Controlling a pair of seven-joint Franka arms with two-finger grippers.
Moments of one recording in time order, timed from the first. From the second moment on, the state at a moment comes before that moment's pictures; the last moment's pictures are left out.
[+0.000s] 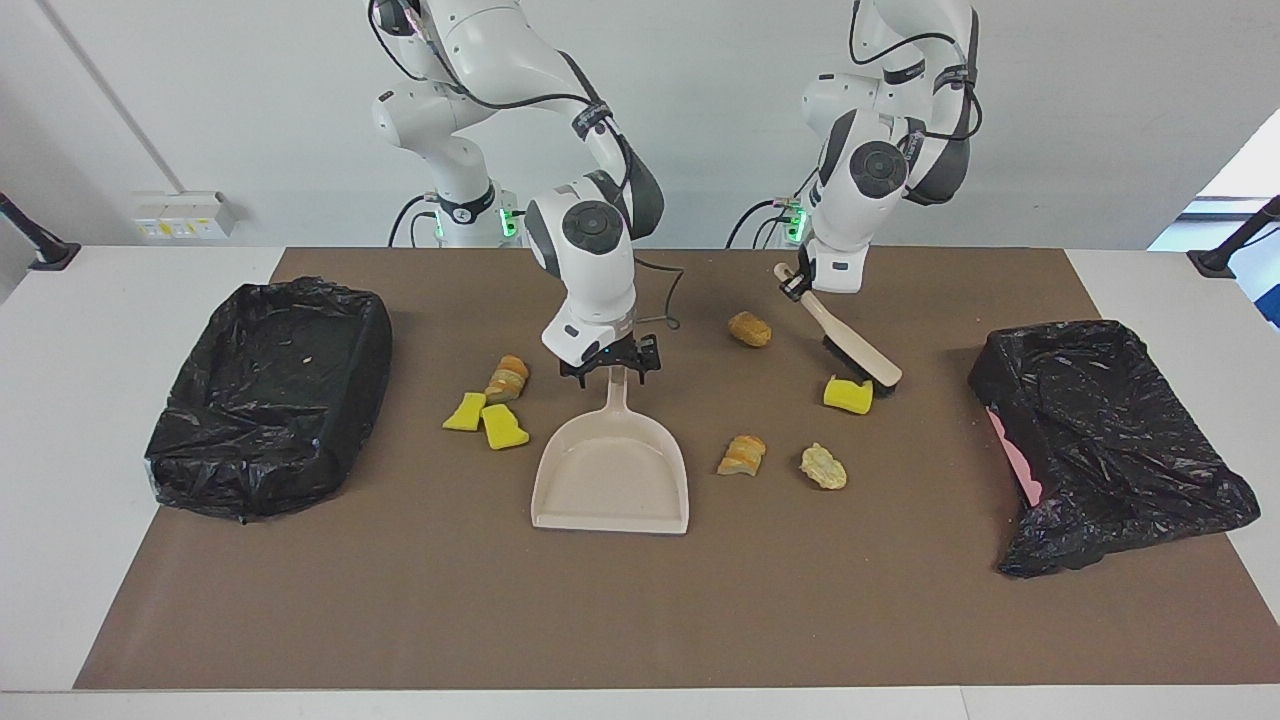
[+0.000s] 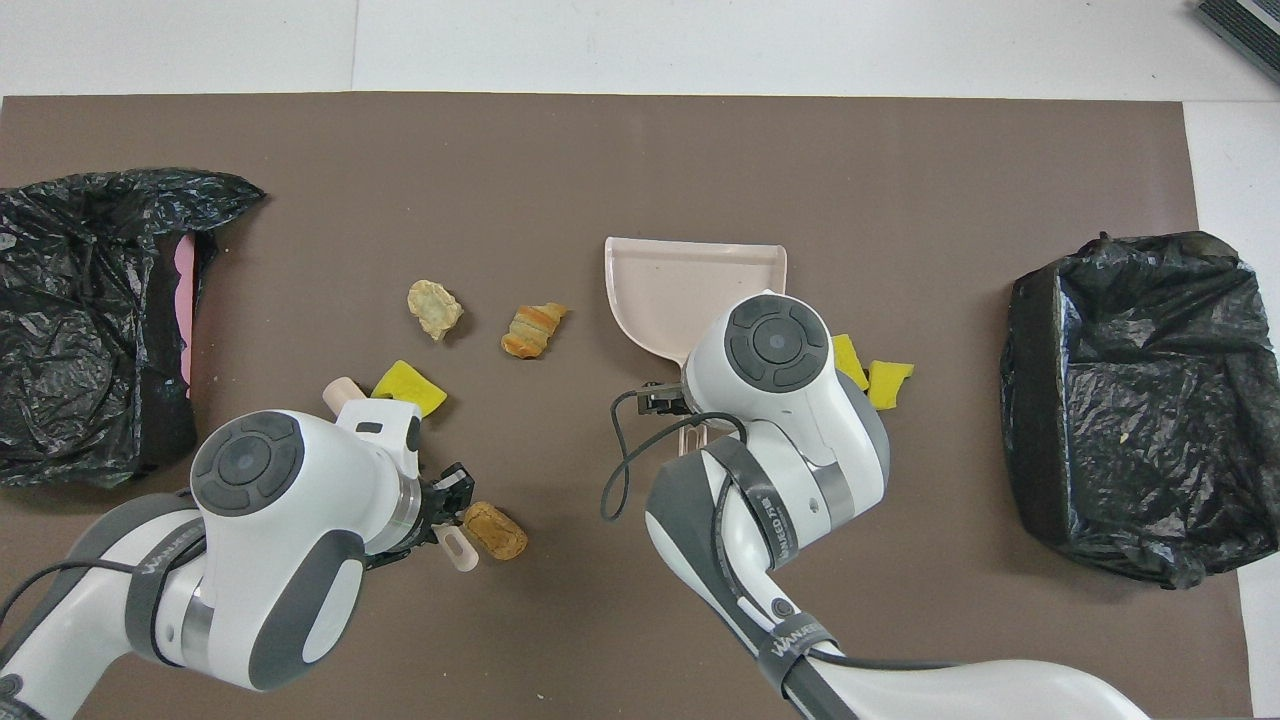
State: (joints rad) left arm -0.39 -0.15 -0.07 -2.36 -0.21 2.10 -0.98; right arm 0.62 0.29 -0.11 -1.89 0.10 2.18 0.43
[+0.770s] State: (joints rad) left arm -0.44 -0.14 -0.07 -2.15 -0.24 1.71 -1.08; right arm 0.64 0.28 -0.10 -1.91 0.10 2.18 0.44
